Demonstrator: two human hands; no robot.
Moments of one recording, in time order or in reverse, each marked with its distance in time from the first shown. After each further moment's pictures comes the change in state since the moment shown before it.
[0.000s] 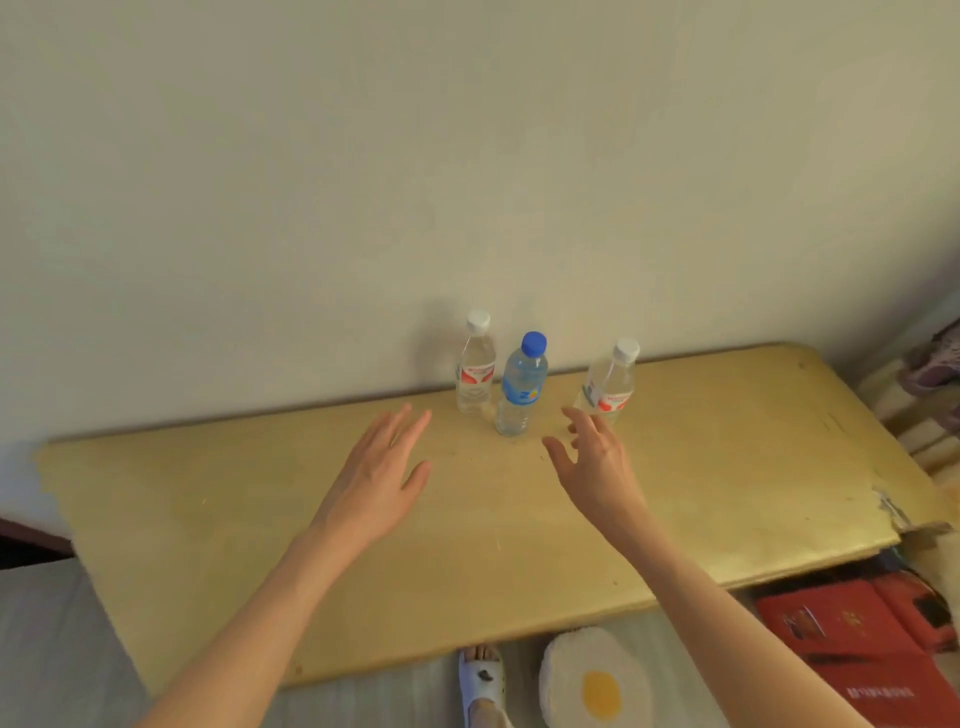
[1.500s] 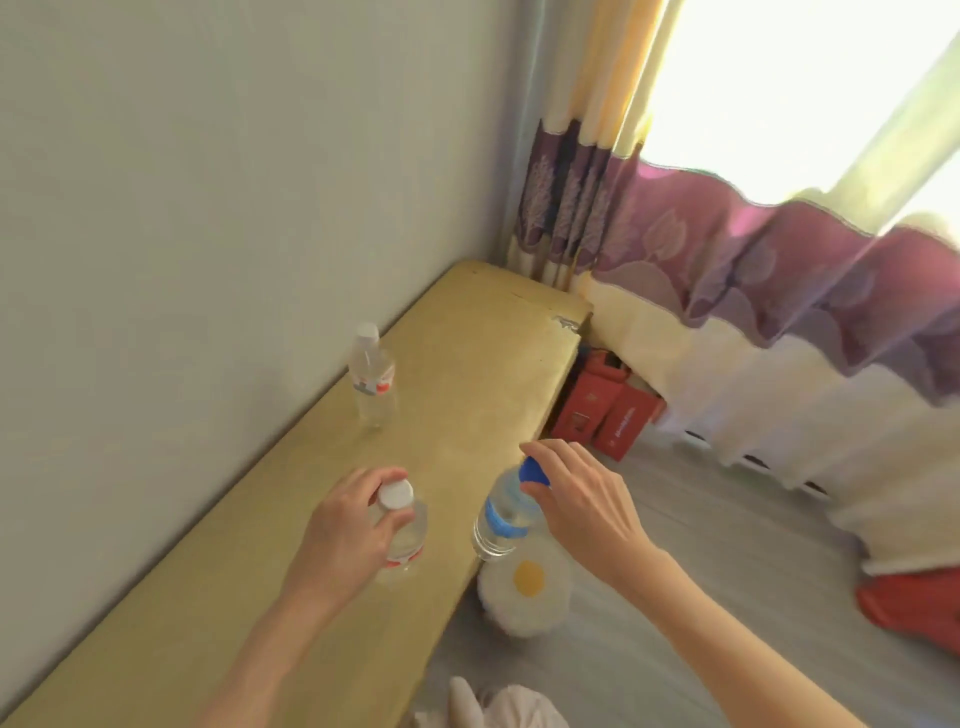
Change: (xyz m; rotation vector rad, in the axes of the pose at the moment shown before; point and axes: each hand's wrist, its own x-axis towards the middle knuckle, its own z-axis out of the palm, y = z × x) left_hand 0.026 0.067 0.000 -0.406 -0.382 0.495; right_hand -0.162 -0.033 -0.037 -0.474 0.451 0.324
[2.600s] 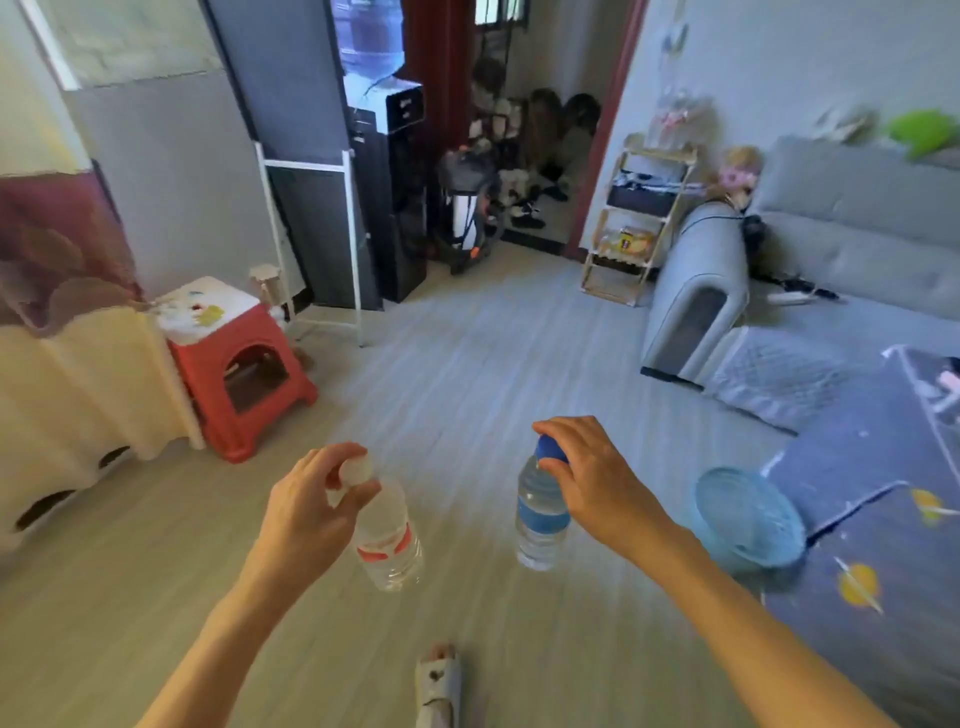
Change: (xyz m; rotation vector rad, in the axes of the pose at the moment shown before) left_hand -0.505 0.479 0.458 -0.124 -1.080 1.087; right_hand -0.845 0.105 -0.294 -0.179 0.604 1.489
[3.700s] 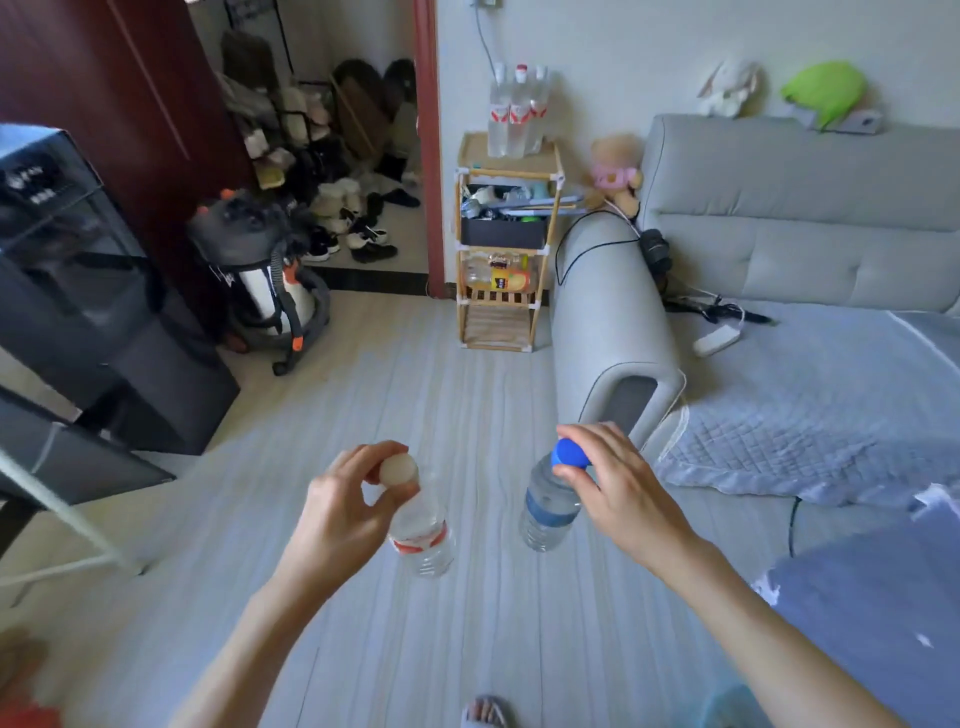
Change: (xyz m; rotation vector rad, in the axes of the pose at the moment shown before) left_hand 0.727 0.241 0.434 -0.123 -0.343 0.313; right_hand 0.534 0.554 -0.164 -0.043 0.216 0.329
